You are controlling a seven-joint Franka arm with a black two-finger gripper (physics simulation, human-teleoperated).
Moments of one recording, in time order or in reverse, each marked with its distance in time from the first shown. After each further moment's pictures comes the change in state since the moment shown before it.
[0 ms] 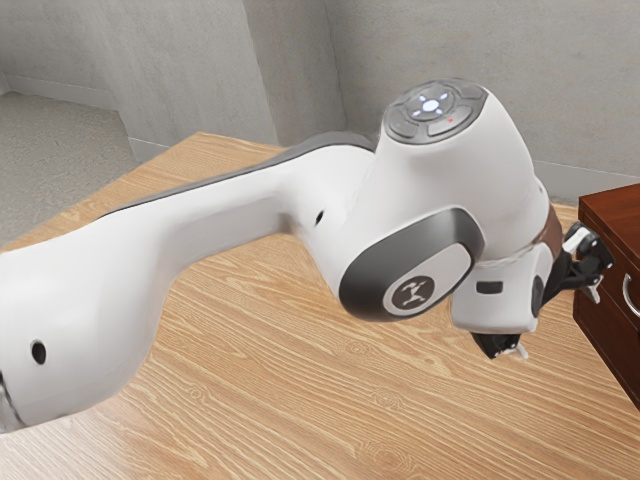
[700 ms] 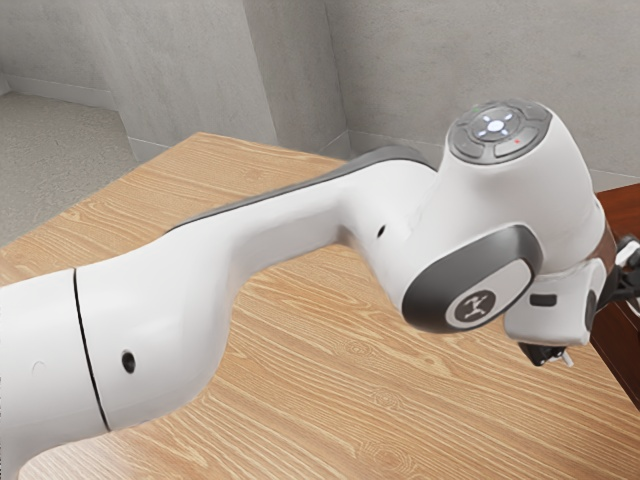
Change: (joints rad) arm -0.011 0.153 -0.011 0.154 0.001 0.009 0.025
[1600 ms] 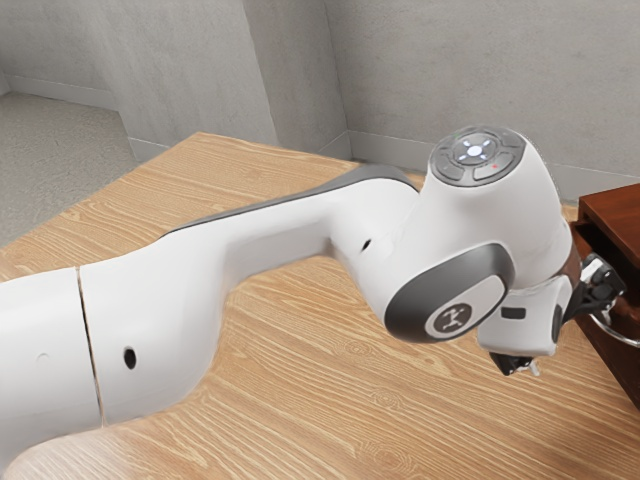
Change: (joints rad) arm 0.033 -0.038 0.009 -0.121 0.007 0.030 0.010
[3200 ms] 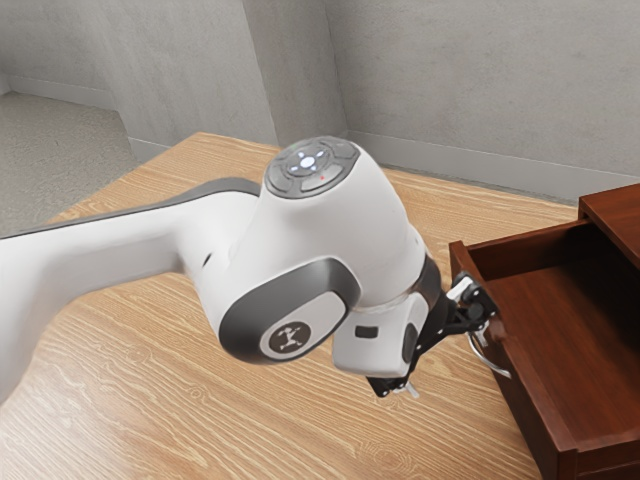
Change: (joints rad) arm -0.013 -0.401 0.065 -0.456 -0.005 0.017 0.000
